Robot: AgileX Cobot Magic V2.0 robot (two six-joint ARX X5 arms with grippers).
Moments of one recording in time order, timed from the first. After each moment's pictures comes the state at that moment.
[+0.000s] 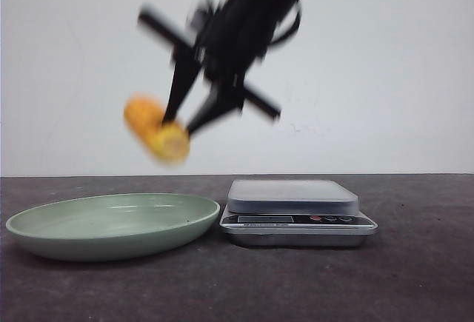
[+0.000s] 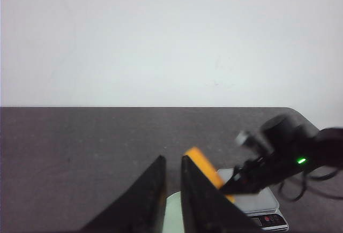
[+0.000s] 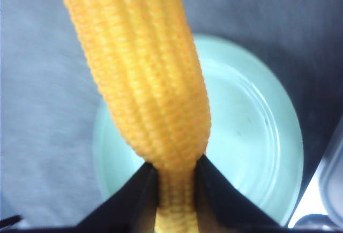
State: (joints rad) left arm -0.67 0.67 1.94 -1.43 -0.37 -0.23; right arm 0.73 1.90 1.46 -0.48 -0.33 0.63
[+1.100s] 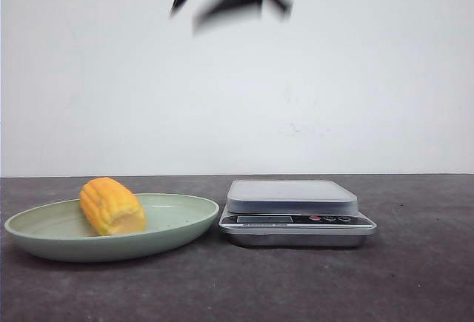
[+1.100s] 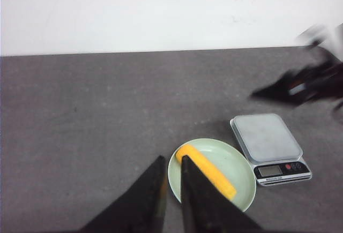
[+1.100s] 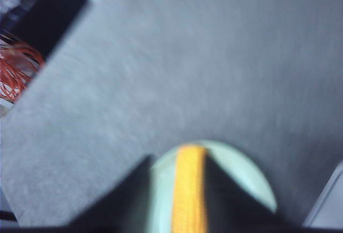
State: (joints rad) left arm -0.67 0.67 1.69 -1.43 -0.37 -0.26; right arm 0.72 1.56 1.46 -0.38 -0.23 0.37
